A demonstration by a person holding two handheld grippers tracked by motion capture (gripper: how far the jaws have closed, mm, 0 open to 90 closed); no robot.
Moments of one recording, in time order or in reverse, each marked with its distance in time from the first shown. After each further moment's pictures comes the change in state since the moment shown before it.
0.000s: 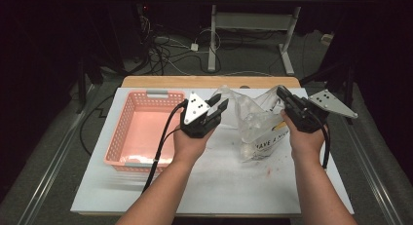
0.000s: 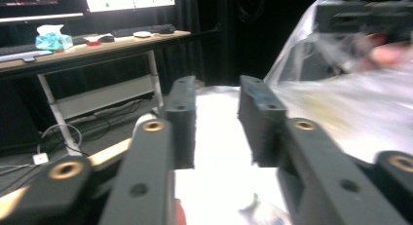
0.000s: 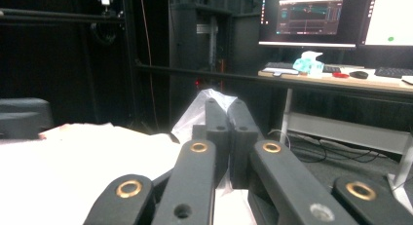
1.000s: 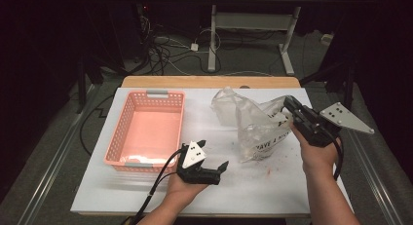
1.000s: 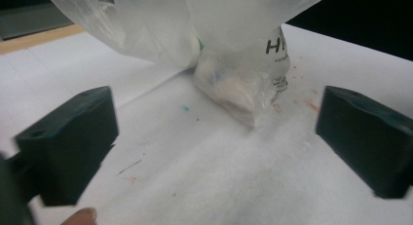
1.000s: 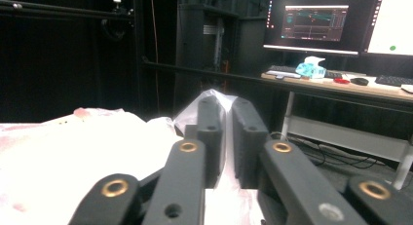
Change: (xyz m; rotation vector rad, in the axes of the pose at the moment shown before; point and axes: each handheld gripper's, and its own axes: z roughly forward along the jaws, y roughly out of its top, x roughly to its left) left arm -0.036 -0.102 -0.025 0.260 -0.108 -0.077; right arm 0.002 -0.002 -0.037 -0.011 0.022 -0.043
